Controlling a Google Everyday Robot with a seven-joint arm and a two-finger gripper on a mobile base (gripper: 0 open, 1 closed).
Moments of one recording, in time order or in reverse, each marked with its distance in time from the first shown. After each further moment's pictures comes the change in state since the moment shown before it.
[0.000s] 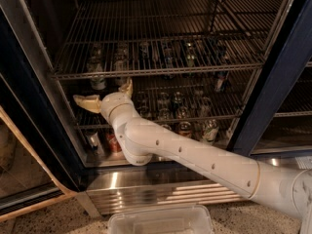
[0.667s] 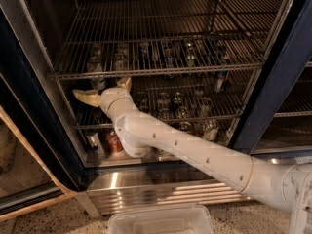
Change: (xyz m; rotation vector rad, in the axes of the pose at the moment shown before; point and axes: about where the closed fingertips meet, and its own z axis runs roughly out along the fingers) arm -0.006 -0.004 0.022 -0.005 -0.030 -0.032
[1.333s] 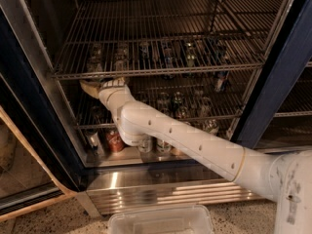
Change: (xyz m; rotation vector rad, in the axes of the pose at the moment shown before) arm 0.008 -0.012 0.033 0.006 0.038 -0.016
